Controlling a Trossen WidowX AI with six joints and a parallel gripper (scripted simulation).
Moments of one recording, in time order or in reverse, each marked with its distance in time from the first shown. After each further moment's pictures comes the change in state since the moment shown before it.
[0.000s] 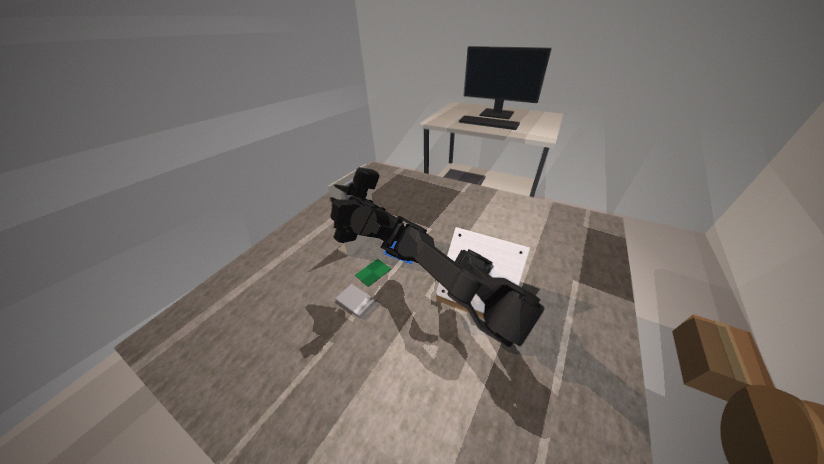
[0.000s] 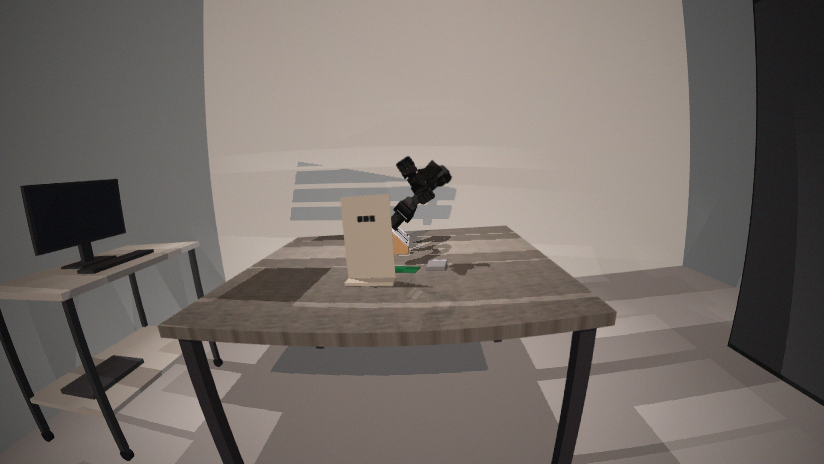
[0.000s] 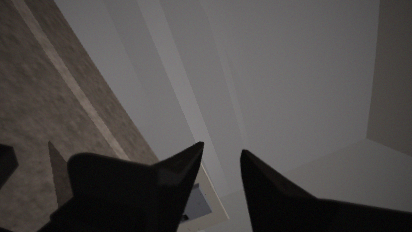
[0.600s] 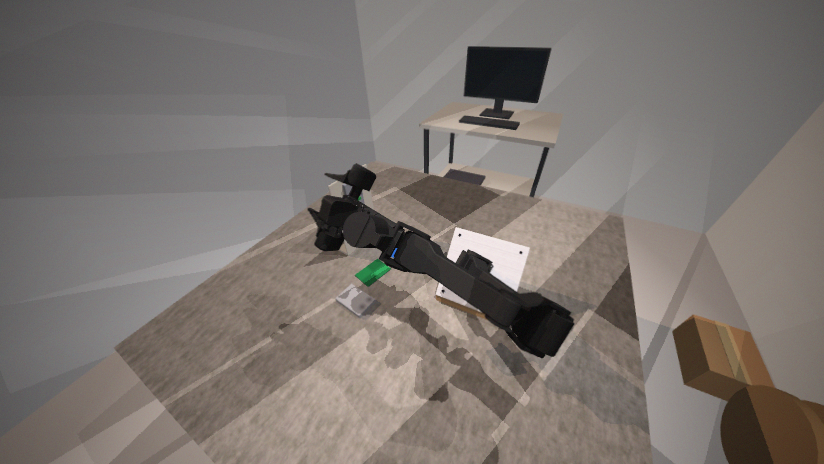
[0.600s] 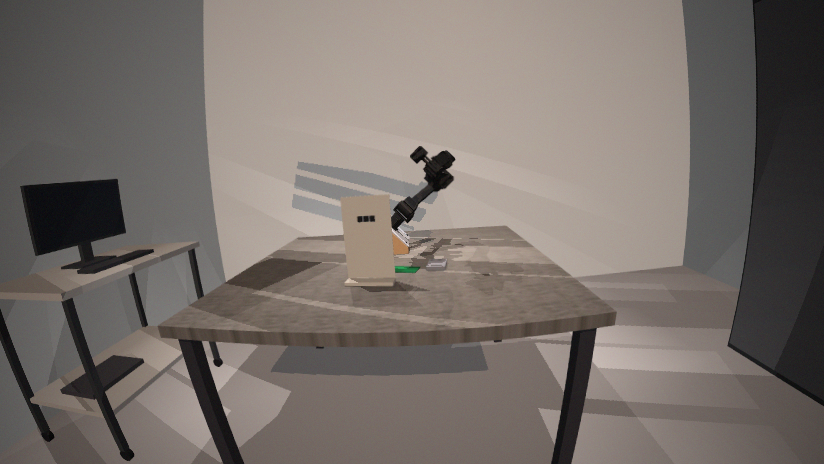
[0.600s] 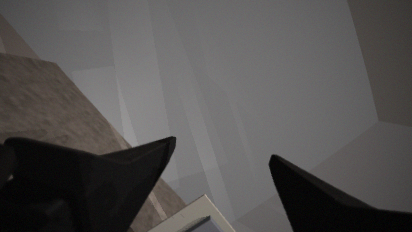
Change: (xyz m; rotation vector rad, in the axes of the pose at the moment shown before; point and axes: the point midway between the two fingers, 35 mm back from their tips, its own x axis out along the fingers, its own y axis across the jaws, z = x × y) arm -0.036 -0.014 0.081 0.223 -0.088 0.001
